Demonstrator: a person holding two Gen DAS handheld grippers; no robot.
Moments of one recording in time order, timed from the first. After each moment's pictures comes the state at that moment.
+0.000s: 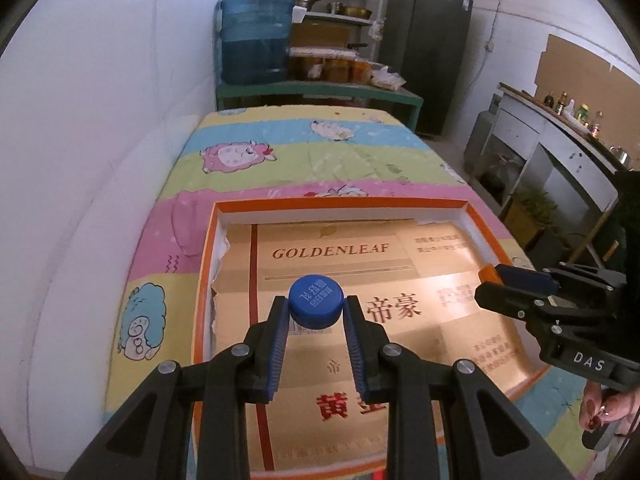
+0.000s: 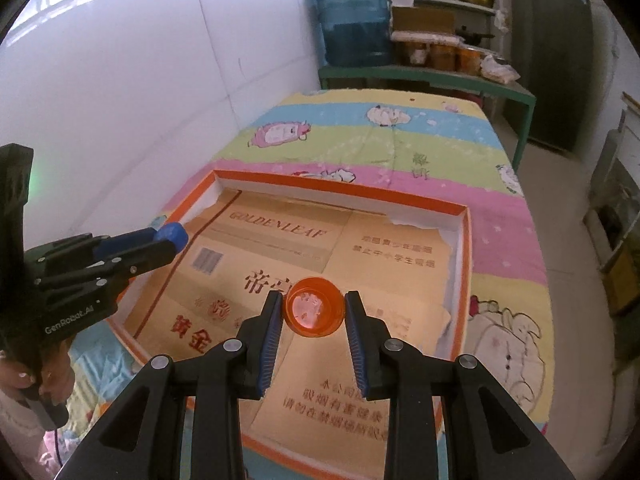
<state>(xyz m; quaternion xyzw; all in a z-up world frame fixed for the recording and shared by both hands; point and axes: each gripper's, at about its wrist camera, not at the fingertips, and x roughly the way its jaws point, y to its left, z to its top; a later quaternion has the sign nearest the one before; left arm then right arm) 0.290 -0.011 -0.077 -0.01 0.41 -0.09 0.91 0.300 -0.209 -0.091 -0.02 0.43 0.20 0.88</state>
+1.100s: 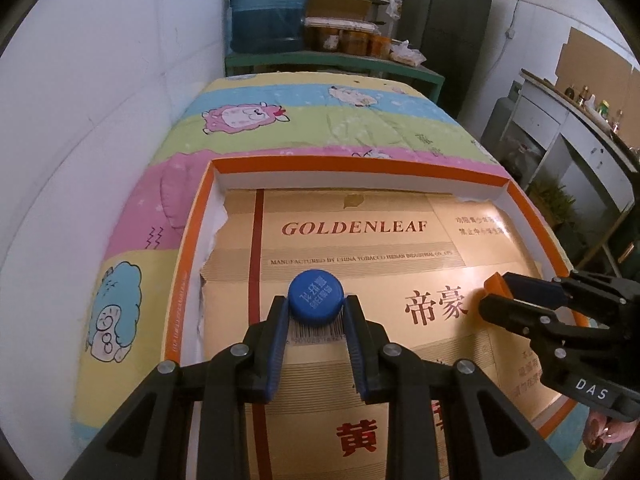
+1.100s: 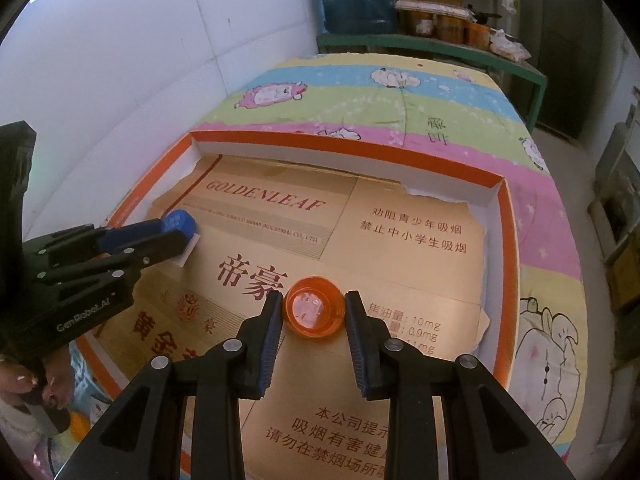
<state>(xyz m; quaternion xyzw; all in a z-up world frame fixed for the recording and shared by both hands) 0.317 -0.013 -0.122 -0.01 0.44 -0.07 0.89 0.328 -0.193 -0.134 -0.03 0.47 0.19 0.86</state>
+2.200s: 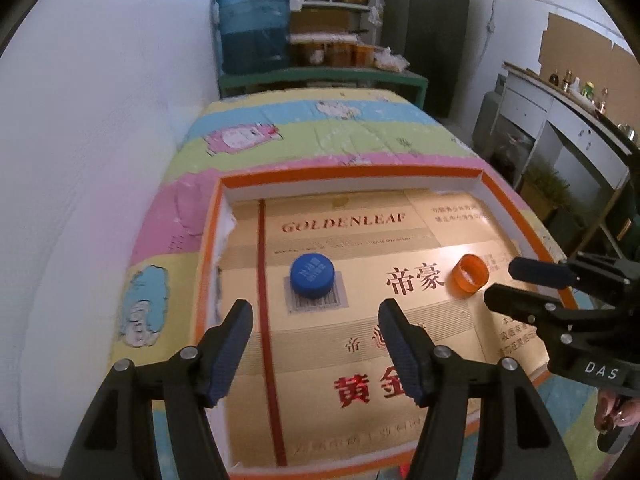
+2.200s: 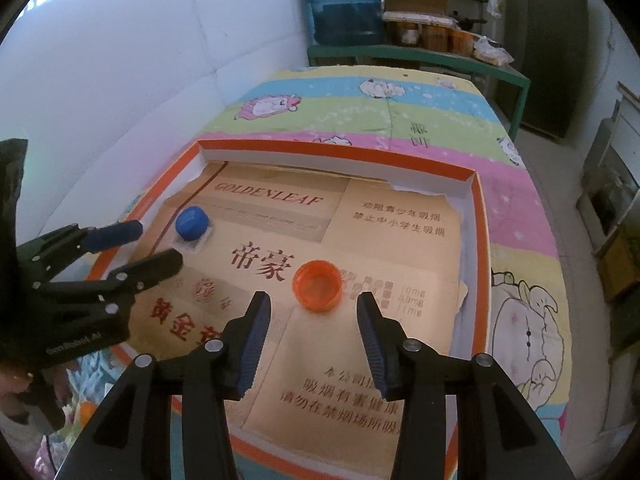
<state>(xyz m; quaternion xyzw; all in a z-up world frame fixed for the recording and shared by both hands) 0.277 -0.012 -0.095 0.02 0.41 -0.08 0.91 0.293 -0.200 -0.115 -0.02 0.45 0.18 0.87</state>
